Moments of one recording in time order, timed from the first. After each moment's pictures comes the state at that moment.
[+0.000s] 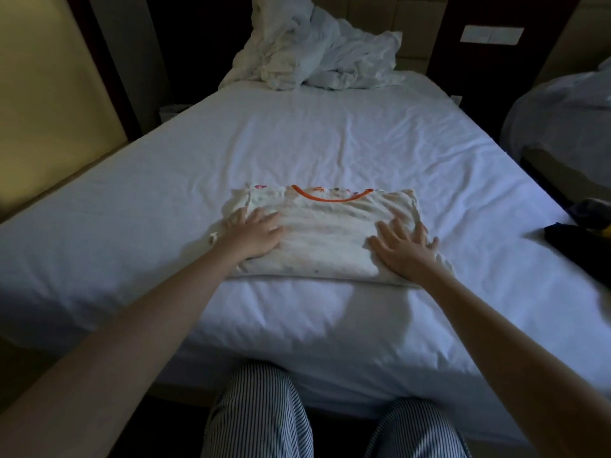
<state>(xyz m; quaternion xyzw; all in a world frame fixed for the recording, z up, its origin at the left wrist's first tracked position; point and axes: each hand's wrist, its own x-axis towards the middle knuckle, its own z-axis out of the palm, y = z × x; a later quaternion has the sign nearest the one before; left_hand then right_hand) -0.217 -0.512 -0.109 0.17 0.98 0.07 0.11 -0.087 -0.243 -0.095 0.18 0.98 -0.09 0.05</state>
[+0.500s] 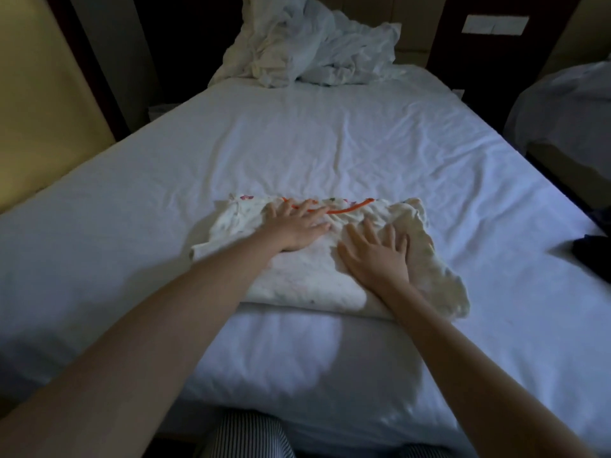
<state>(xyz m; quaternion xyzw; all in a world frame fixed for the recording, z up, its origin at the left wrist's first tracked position) -0.267 -0.412 -0.108 0.27 0.96 0.05 0.10 -0.142 -0.273 -0.117 0.13 0.99 -0.10 -0.03</state>
